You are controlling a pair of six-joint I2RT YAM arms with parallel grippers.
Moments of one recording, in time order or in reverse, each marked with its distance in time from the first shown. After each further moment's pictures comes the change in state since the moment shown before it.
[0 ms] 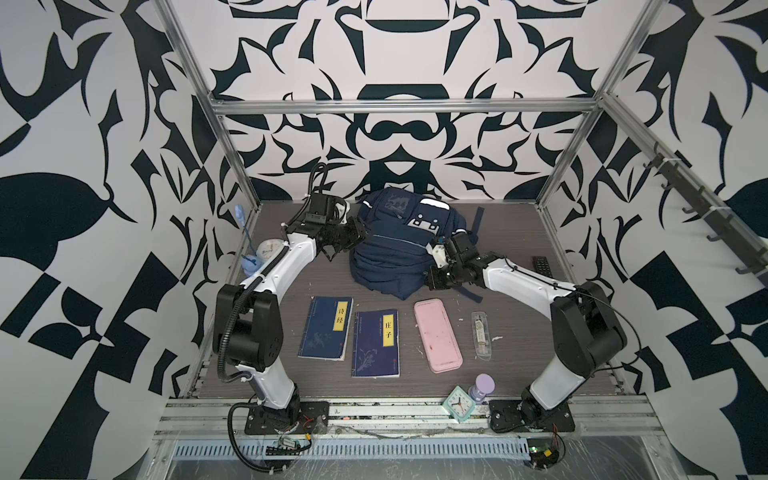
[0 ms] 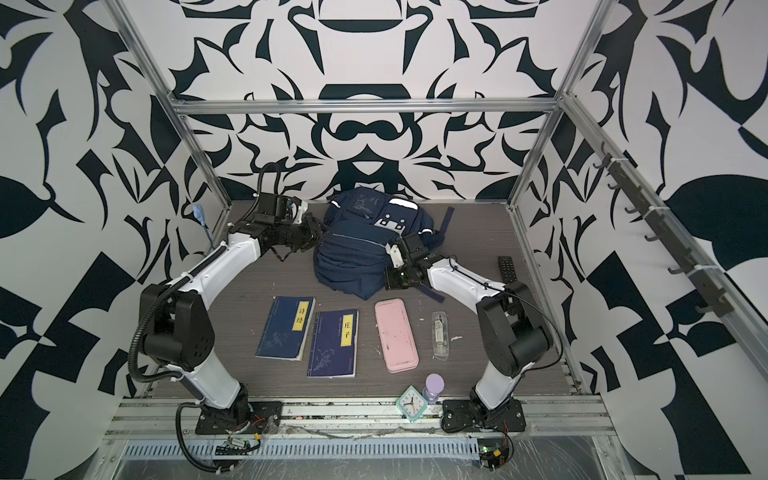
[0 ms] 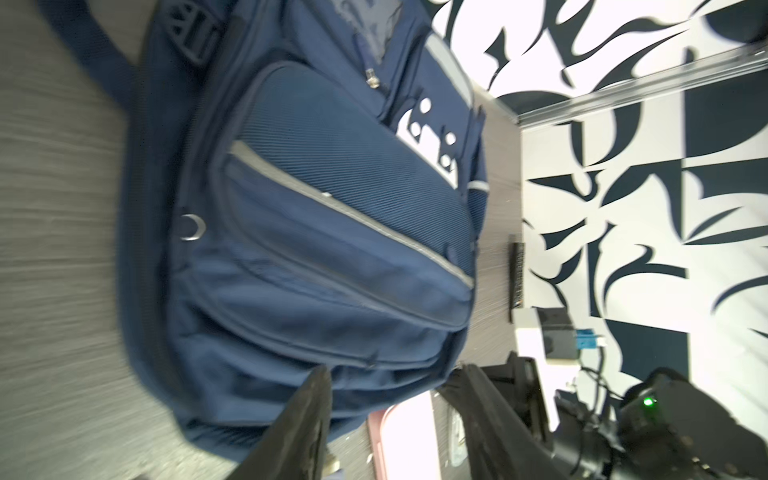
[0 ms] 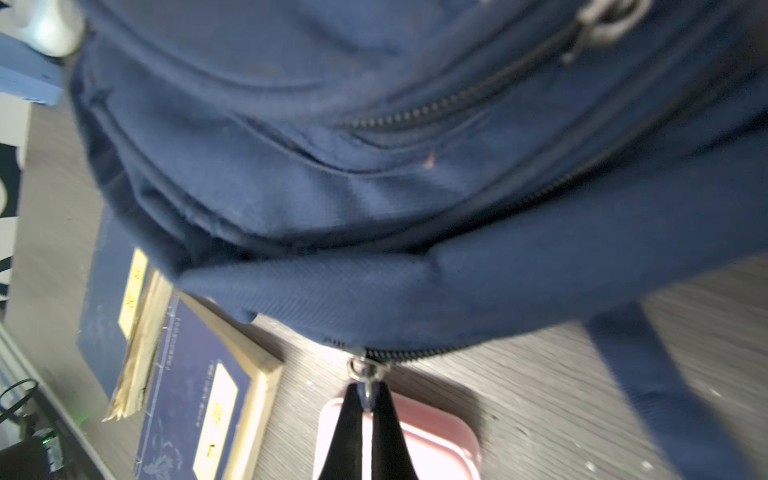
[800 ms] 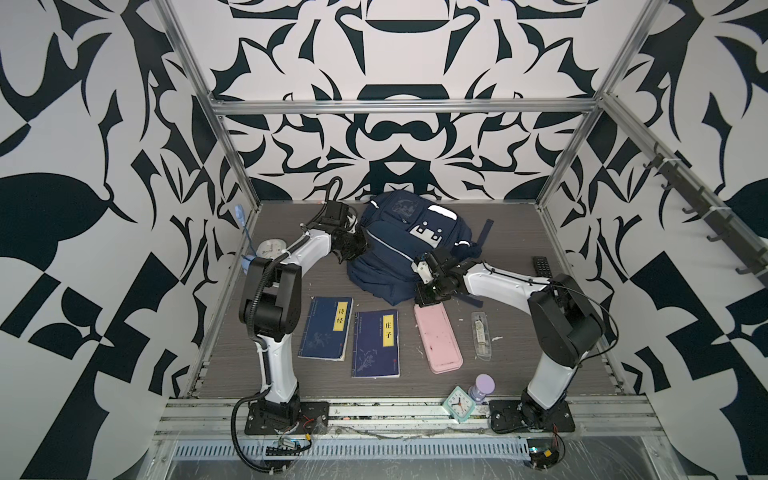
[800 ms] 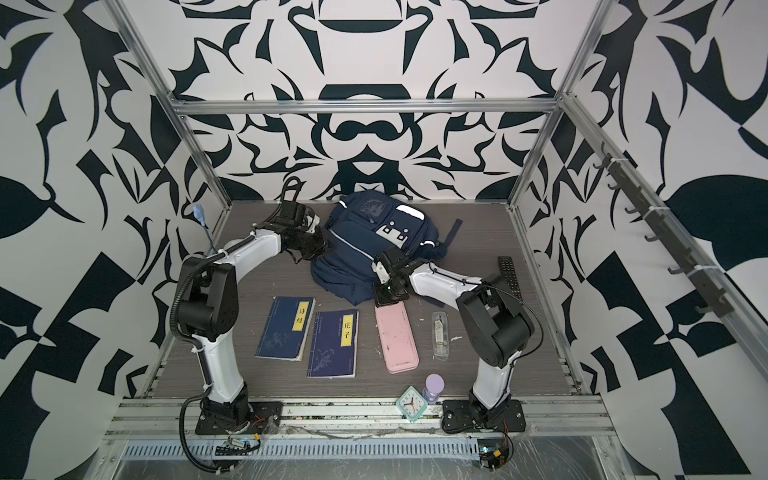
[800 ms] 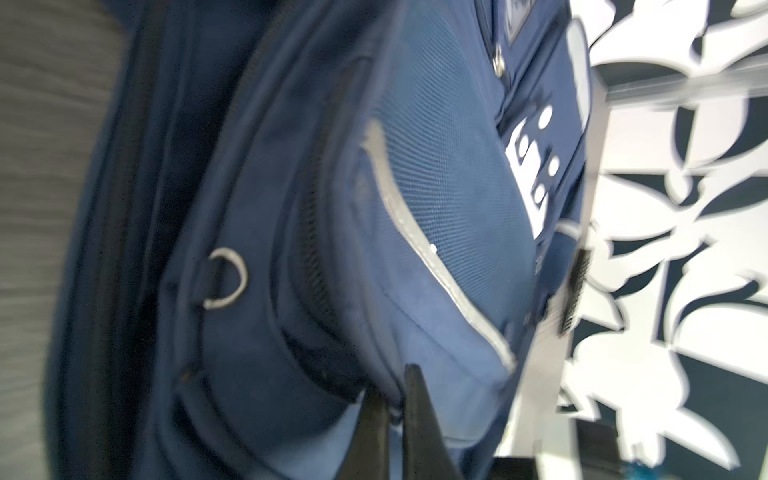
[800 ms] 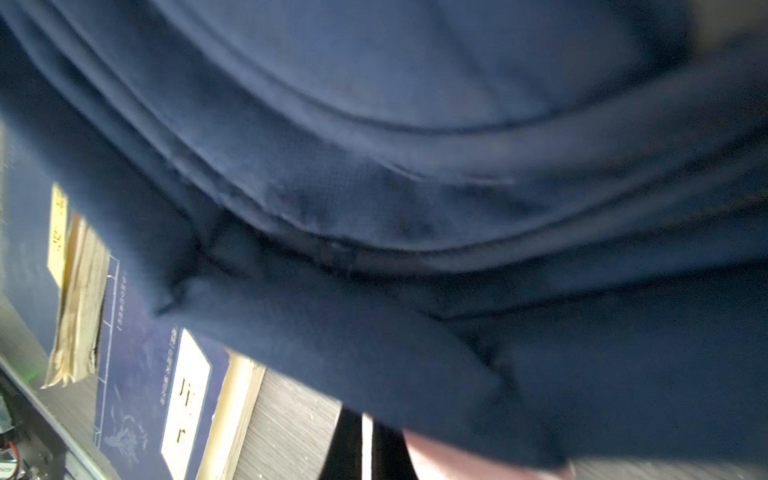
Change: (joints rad) left arm -0.021 0.244 0.068 0.035 -0.008 -0.024; right arm 0.129 0.116 0.028 -0.051 0.021 -0.001
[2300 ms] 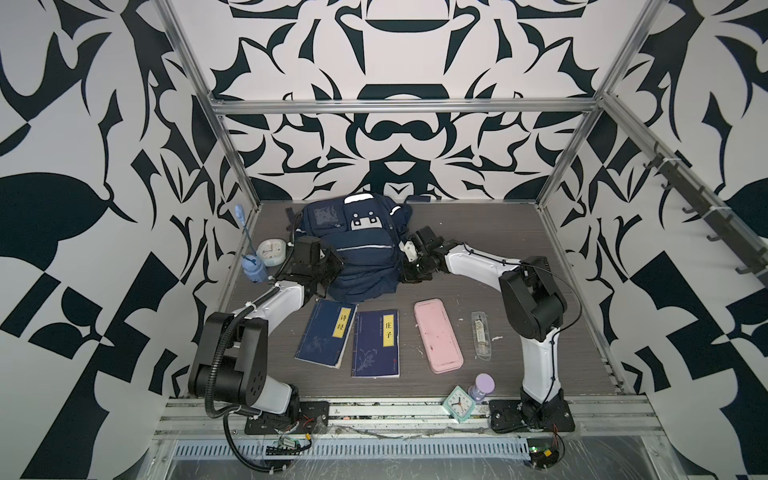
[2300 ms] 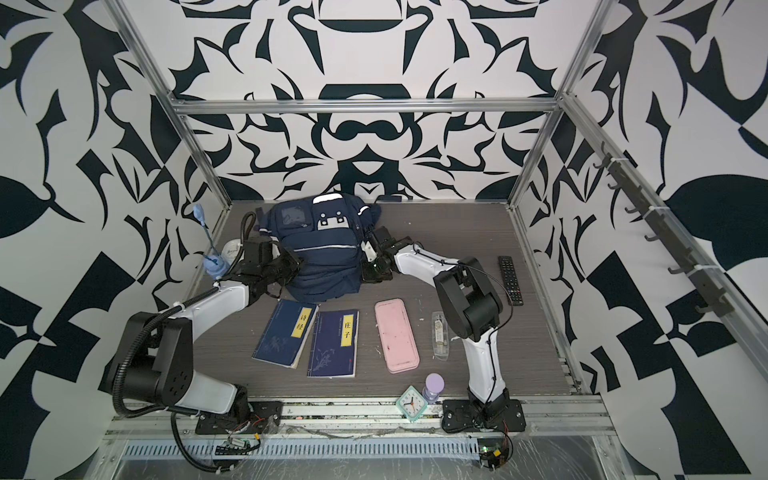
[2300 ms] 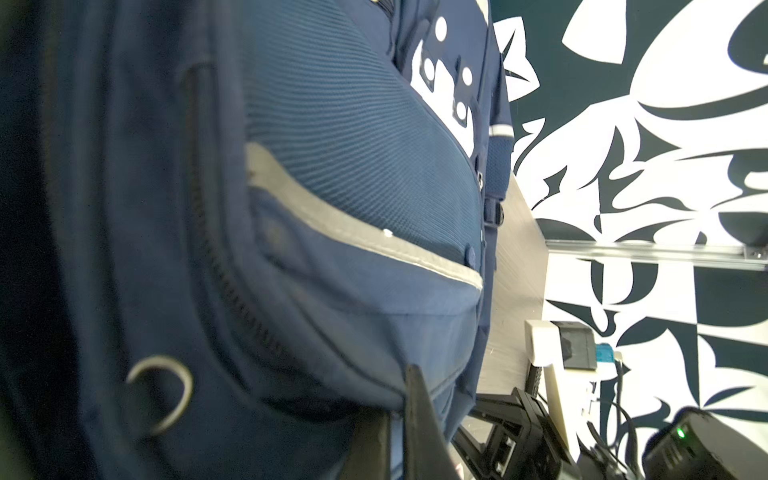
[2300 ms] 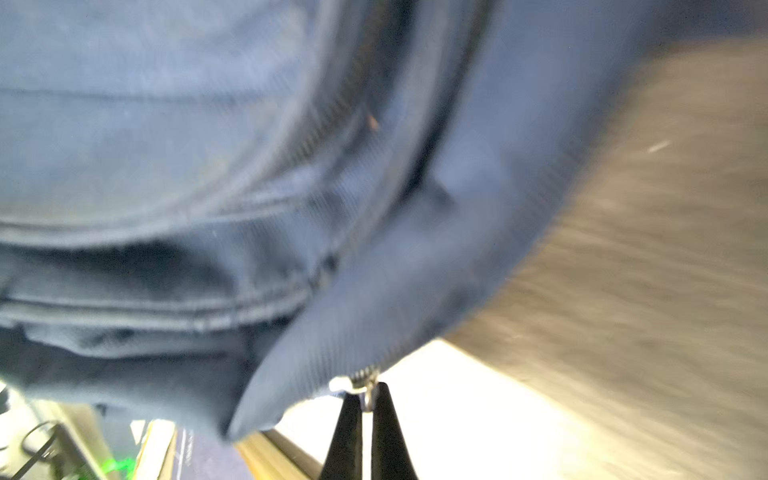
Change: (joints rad) left arm 0.072 -0.478 -0.676 0.516 -0.222 -0.346; right arm -0.030 0.244 0.318 0.016 -0.043 0.084
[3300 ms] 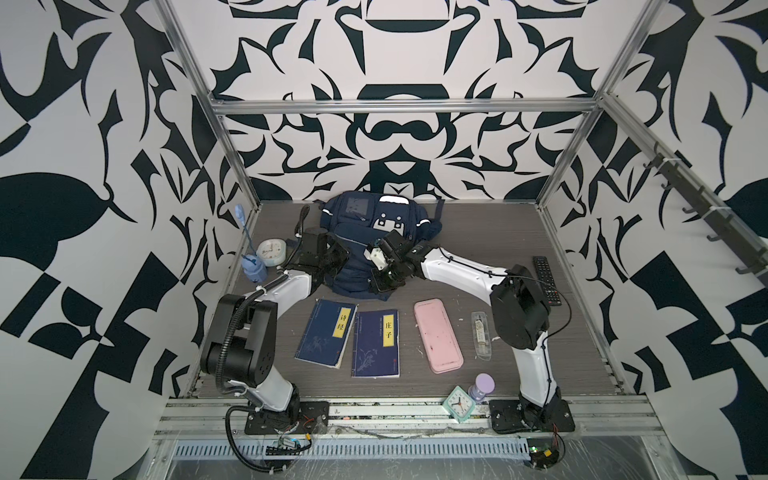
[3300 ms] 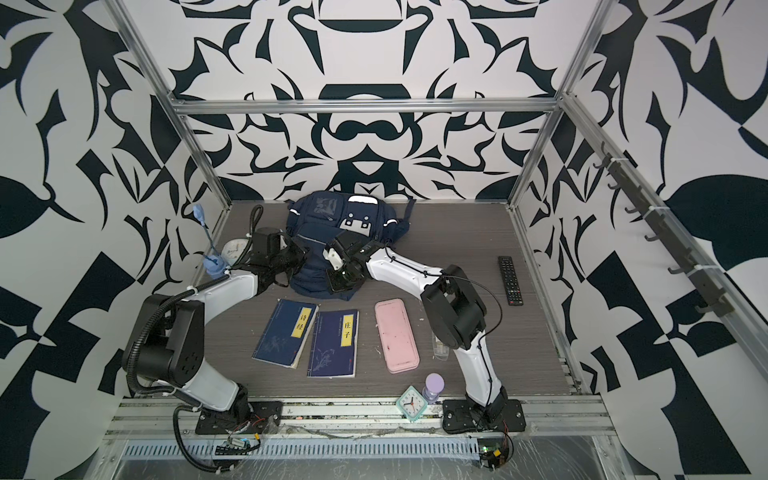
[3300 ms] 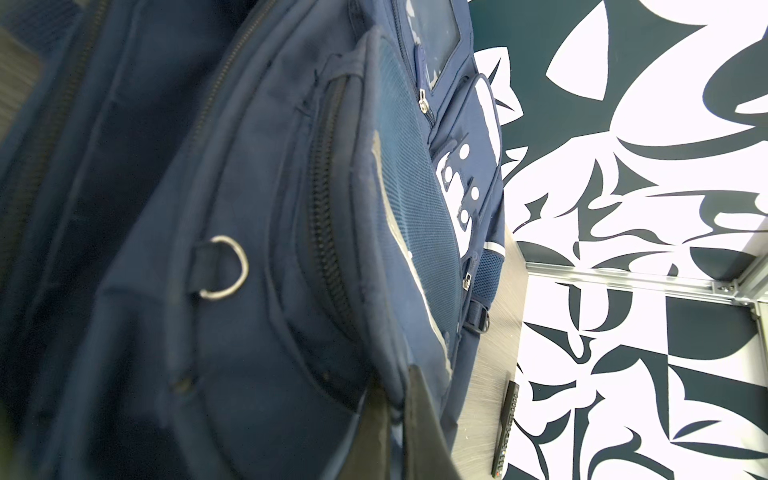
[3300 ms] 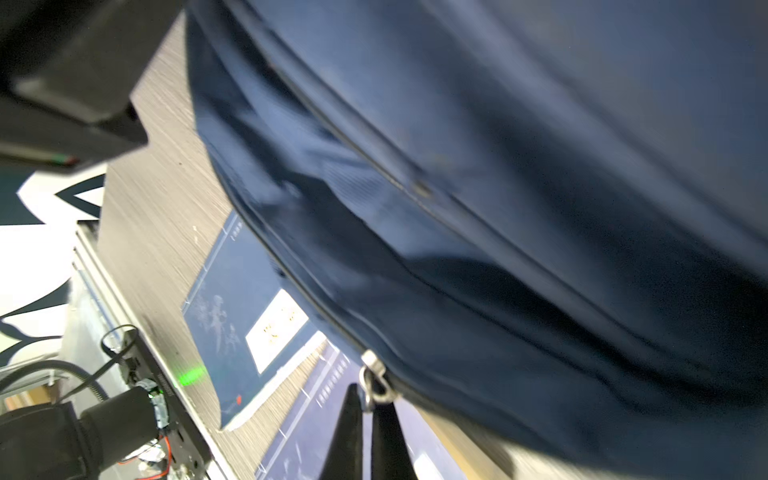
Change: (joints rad) left arm -0.027 0.119 0.106 0.050 -0.026 -0.085; right arm 0.216 0.057 0.224 -0.143 -0.070 0.014
